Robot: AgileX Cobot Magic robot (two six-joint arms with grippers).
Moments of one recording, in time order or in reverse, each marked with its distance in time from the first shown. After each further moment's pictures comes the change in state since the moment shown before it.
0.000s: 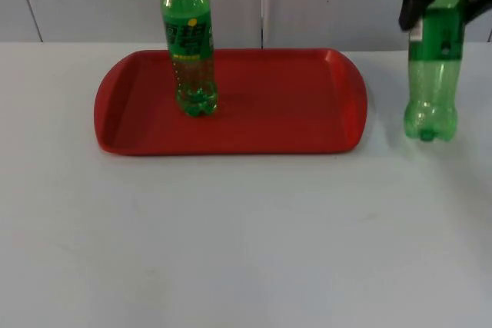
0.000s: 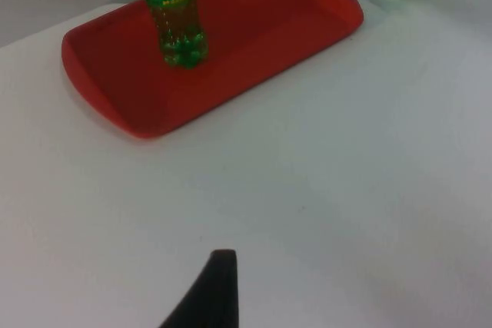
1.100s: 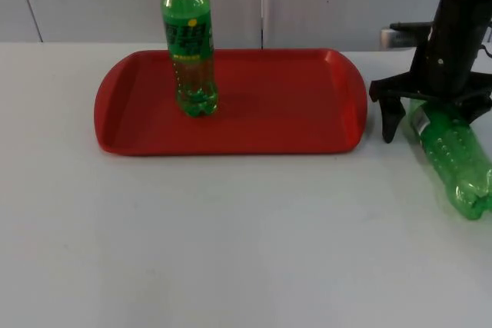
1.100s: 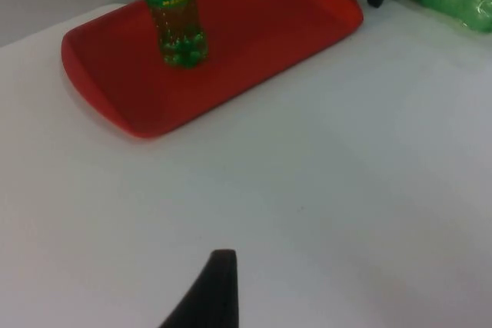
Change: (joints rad) right arm 0.000 0.312 -0.014 -0.048 0.017 0.034; left arm 0.000 0.000 0.000 -0.002 0.000 0.000
